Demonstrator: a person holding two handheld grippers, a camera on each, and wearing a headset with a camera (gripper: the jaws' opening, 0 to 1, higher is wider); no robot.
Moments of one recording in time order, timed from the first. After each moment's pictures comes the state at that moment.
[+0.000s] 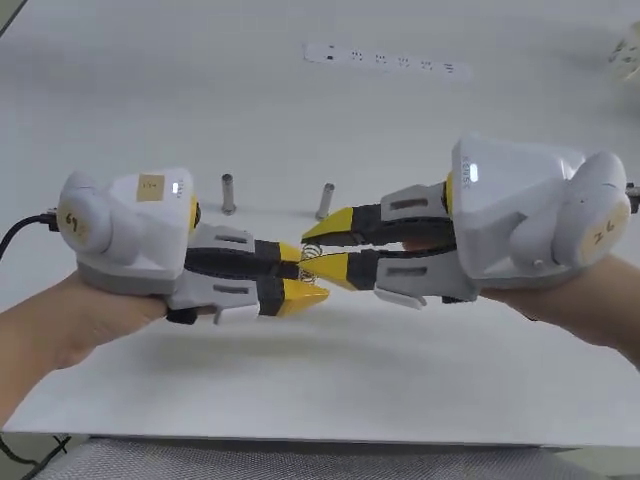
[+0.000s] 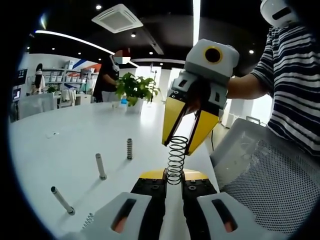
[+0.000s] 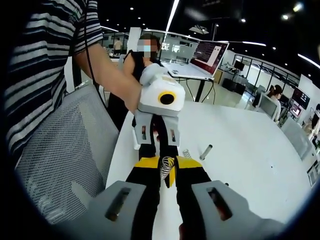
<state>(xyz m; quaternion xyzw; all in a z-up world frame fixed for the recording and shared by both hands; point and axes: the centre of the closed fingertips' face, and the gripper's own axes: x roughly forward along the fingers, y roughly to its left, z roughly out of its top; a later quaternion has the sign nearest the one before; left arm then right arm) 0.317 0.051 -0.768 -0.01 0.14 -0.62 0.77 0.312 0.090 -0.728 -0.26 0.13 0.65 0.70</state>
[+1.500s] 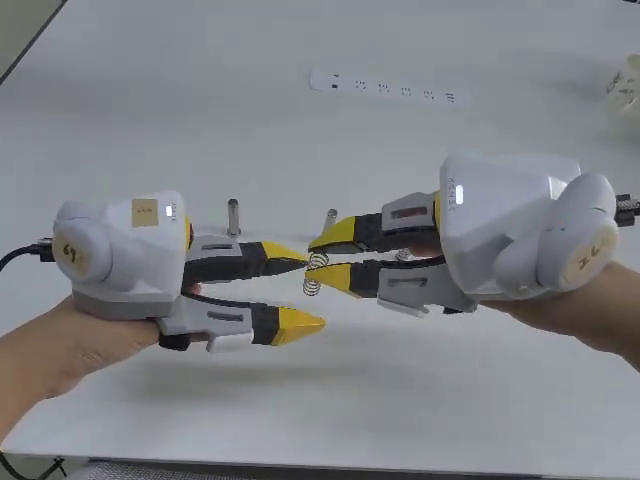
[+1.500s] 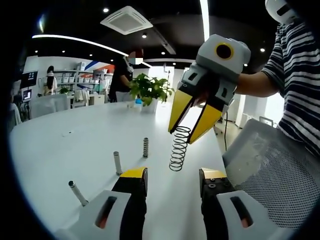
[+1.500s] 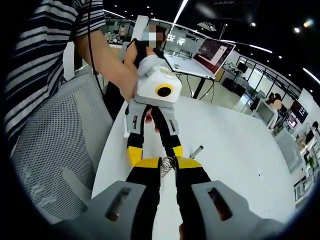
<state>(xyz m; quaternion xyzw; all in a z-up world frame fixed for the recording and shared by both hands) 0.334 0.071 -0.765 0.00 0.14 -0.57 0.81 0.326 0.086 -0.721 -0.33 0.11 0.64 0.69</state>
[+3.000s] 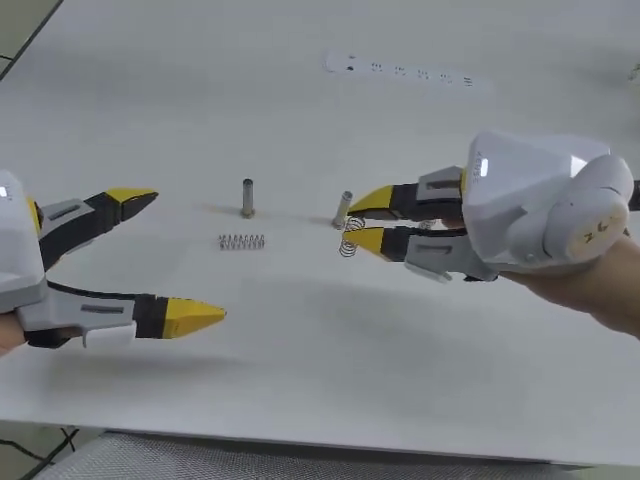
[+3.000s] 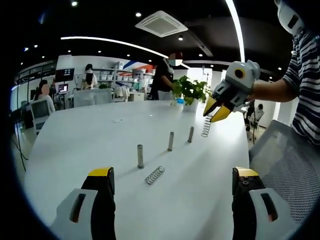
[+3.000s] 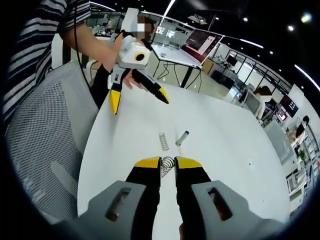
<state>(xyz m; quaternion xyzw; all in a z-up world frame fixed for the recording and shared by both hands) 0.343 0.190 -0.772 -0.01 0.15 -0.41 0.90 0.356 0.069 -0.736 -0.35 0.13 0.59 0.72</state>
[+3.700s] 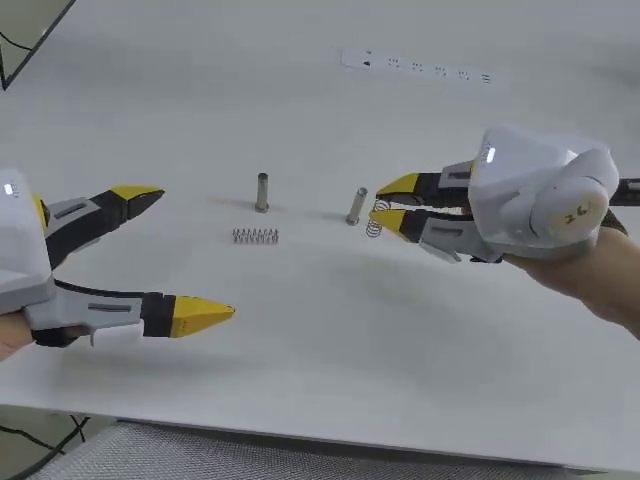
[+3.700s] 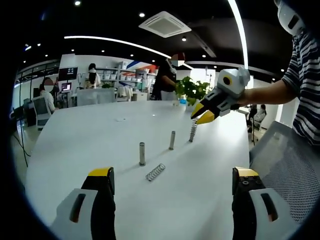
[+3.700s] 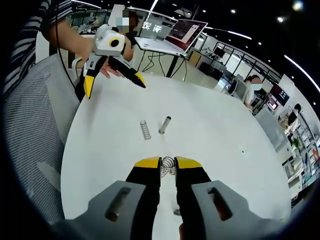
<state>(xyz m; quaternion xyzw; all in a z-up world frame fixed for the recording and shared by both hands) 0.337 0.197 -0.773 -0.01 0.15 -0.40 0.90 0.400 0.055 -0.754 -0.35 0.15 0.54 0.75</state>
